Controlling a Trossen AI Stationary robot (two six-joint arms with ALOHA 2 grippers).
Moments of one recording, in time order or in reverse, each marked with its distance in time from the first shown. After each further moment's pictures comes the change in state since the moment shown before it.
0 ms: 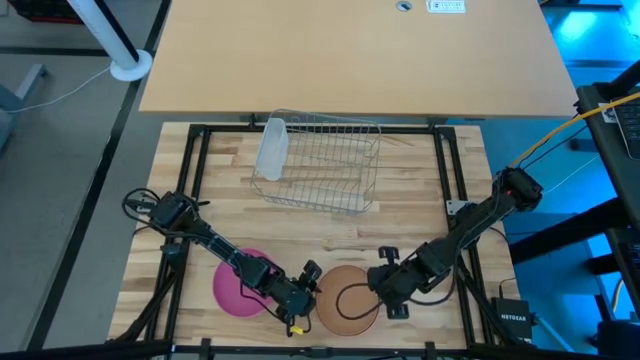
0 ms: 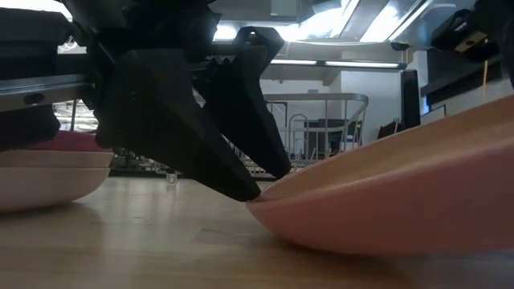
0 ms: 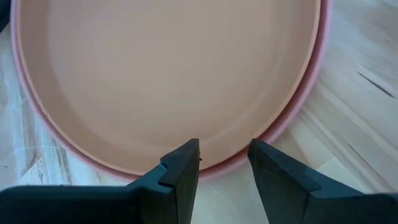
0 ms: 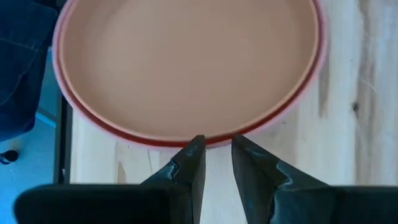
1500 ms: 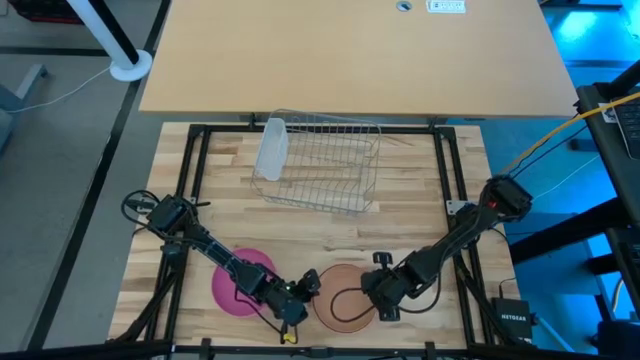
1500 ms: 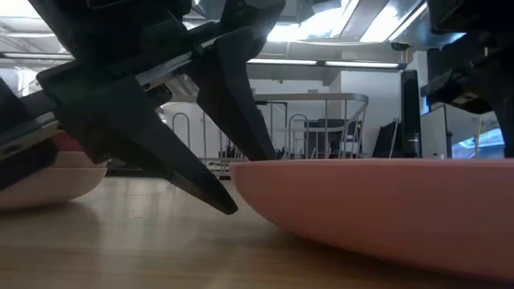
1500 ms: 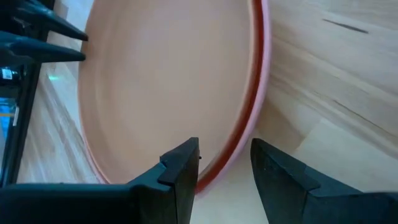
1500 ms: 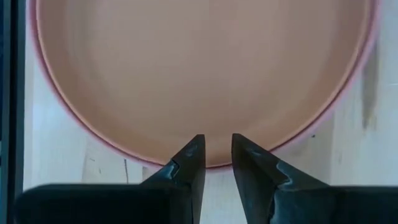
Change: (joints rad) left arm -0.048 0.002 -0.002 -0.003 -0.111 0.320; right arm -0.001 0.126 -0.083 0.169 -0.002 0.011
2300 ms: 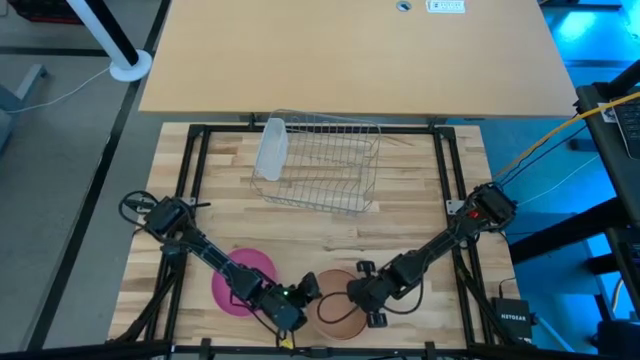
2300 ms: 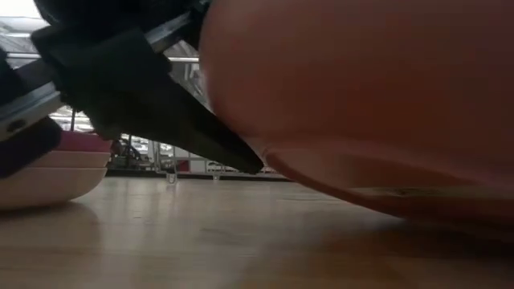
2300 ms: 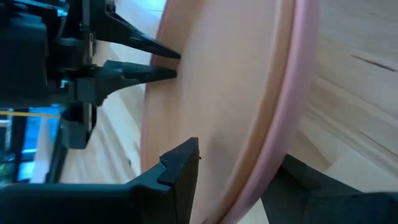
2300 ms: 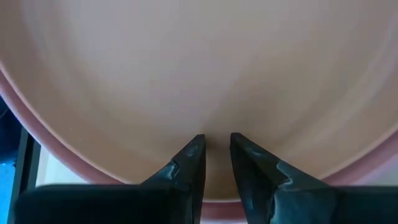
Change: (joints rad) left arm -0.041 -0.005 0.002 0.087 -0.134 0.028; right arm -0.052 0.168 0.003 0.242 -0.100 -0.098
